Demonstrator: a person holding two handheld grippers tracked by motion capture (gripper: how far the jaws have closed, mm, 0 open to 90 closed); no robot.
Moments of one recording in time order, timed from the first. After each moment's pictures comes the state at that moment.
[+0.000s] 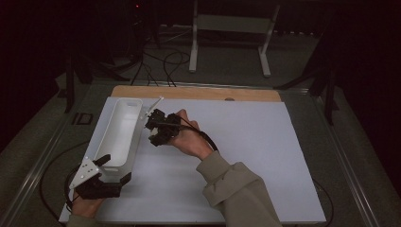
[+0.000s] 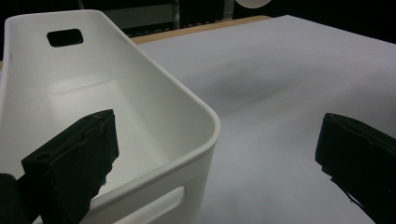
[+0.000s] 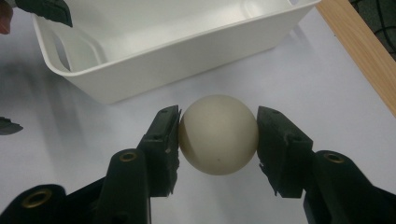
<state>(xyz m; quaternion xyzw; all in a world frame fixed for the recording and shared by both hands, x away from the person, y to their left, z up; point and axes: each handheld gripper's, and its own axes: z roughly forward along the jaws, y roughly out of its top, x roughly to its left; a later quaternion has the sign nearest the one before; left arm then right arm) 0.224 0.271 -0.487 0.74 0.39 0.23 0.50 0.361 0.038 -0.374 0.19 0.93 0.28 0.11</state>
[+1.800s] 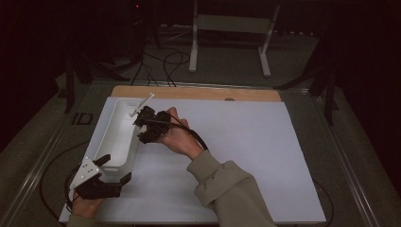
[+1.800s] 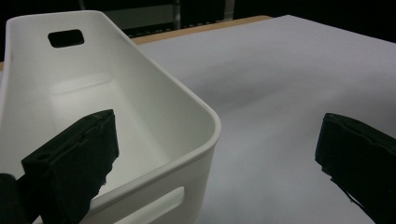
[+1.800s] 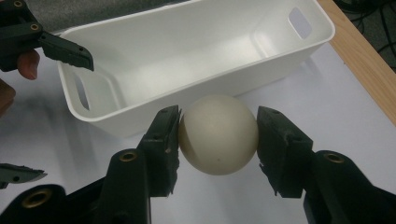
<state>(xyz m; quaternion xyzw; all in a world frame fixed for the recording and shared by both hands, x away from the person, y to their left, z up) 0.225 0.271 -0.488 0.74 0.38 0.24 0.50 0.362 0.063 -0.368 0.19 0.93 0.31 0.11</state>
